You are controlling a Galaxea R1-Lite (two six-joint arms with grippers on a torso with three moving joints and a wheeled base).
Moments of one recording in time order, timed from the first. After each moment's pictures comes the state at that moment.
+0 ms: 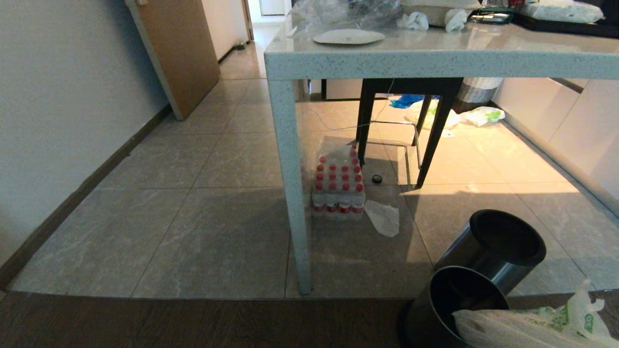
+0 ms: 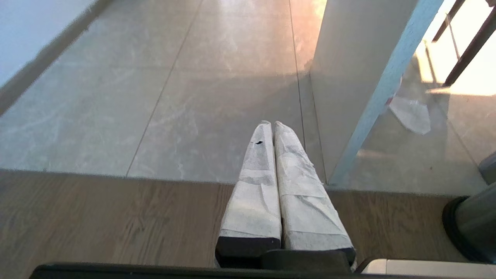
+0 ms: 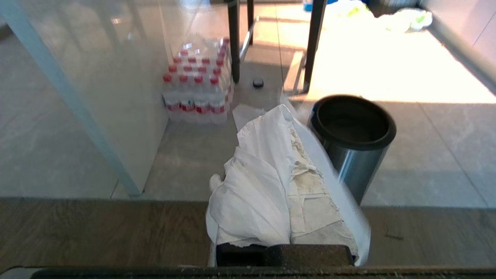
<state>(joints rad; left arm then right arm) 0.00 0.00 0.00 0.00 0.00 -0.02 0.01 0.00 0.00 -0.11 0.01 -0.03</state>
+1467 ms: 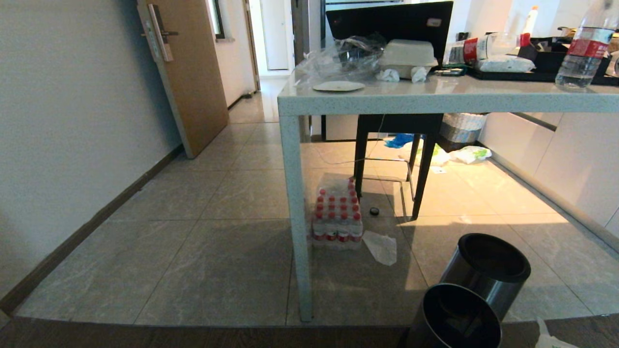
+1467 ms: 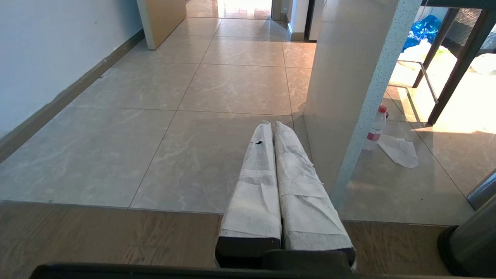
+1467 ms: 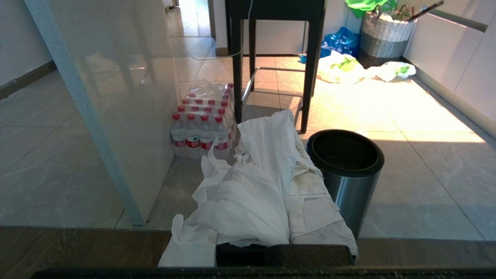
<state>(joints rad) 0.00 0.00 0.00 0.00 0.00 -0.02 0.01 0.00 0.00 -0.11 0.01 -0.03</state>
